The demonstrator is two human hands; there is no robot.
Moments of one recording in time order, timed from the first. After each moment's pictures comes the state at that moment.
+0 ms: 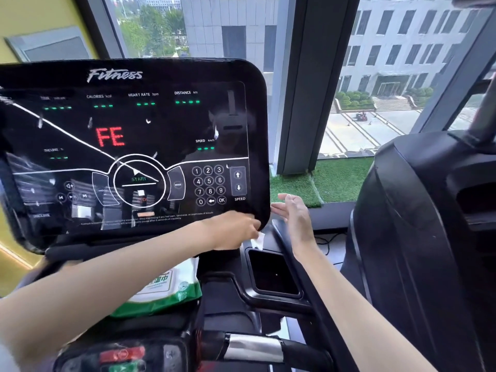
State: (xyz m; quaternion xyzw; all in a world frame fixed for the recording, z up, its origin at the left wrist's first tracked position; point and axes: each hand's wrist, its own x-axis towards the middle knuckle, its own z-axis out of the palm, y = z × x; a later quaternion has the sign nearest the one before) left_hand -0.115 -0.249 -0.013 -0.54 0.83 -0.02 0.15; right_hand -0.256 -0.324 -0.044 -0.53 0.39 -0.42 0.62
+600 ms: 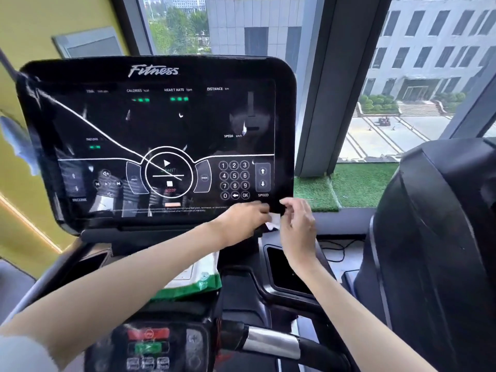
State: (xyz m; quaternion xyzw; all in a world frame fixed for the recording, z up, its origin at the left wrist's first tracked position) left_hand -0.091 -0.227 -0.027 -0.59 0.80 -0.09 -0.04; right_hand -0.233 -0.280 -0.053 -0.75 0.38 -0.47 0.27
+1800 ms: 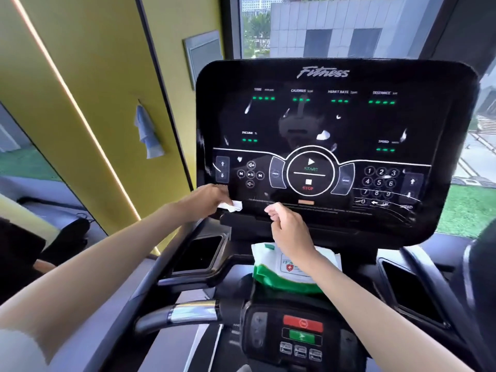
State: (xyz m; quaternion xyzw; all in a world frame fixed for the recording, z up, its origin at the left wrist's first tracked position) left_hand 0.193 -0.004 -0.020 -0.73 0.67 0.00 -0.12; right_hand -0.026 -0.124 -0.052 -0.88 0.23 -0.26 0.32
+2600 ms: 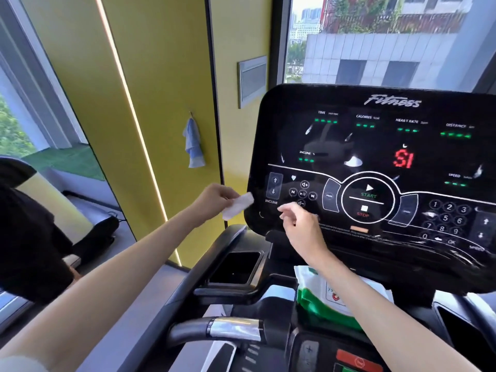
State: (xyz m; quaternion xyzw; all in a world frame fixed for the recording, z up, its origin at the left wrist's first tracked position) left_hand 0.215 0.067 0.014 -0.83 0.36 0.14 -0.41; right_hand 0.048 -0.085 -0.027 -0.87 0.21 -0.28 0.36
